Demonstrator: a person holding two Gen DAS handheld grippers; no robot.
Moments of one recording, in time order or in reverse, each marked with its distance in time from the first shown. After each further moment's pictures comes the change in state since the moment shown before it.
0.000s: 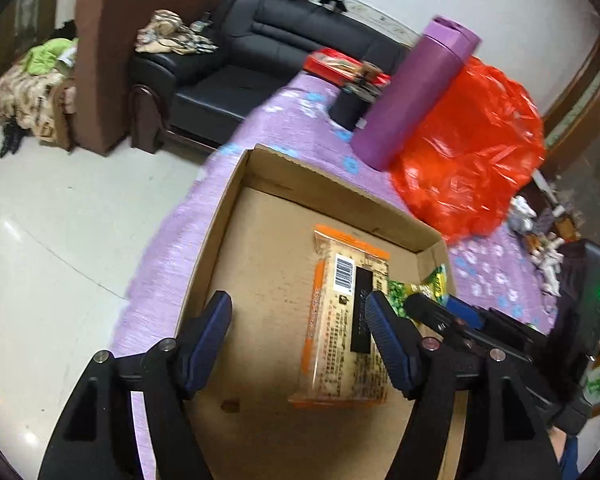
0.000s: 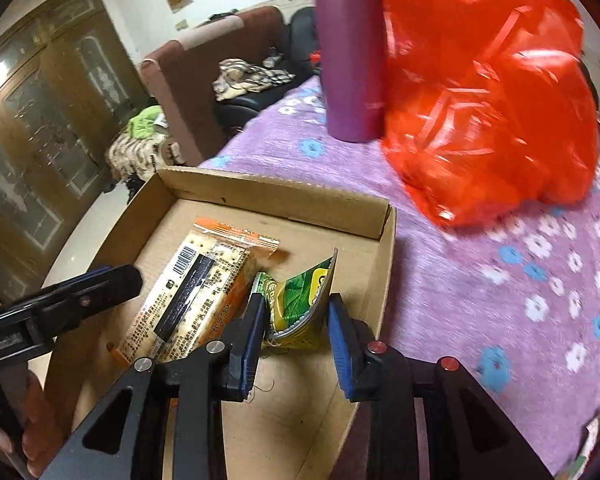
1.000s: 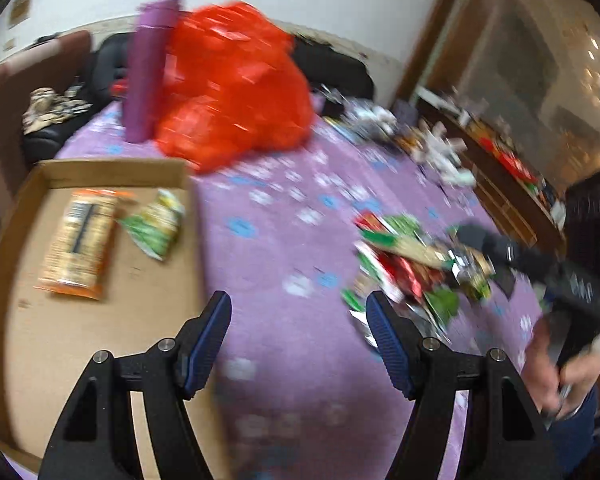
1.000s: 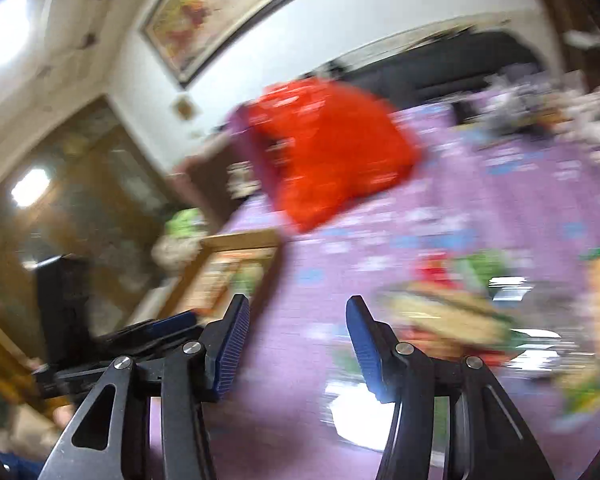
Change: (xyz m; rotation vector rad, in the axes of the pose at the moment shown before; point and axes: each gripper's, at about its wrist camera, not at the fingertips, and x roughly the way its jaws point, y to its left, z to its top) left arm -0.018 -0.217 -0.138 0.403 -0.026 -0.176; right arm -0.230 -0.193 -0.141 0.220 -0.335 0.091
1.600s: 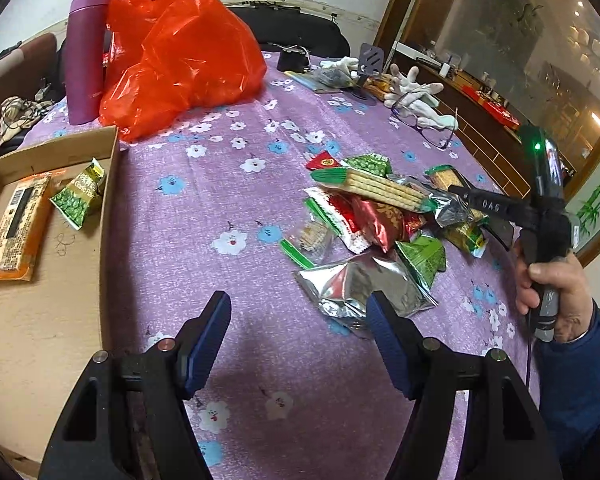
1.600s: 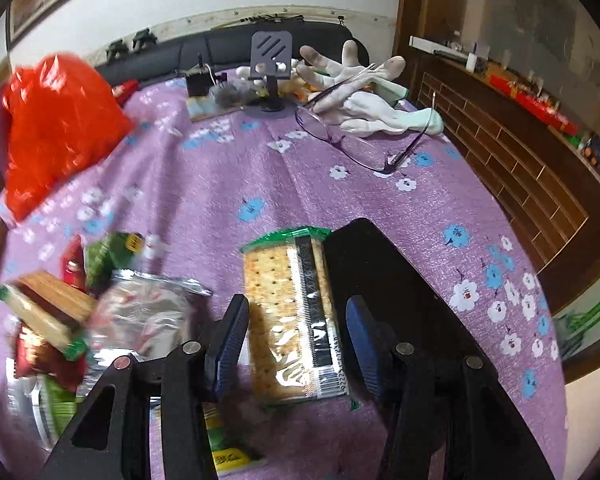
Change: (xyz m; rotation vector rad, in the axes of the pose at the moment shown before) left arm 0.032 -0.036 -0.021 0.076 0.106 -0.016; right arm 0.013 -0.131 0.005 -0.016 0.153 -0.658
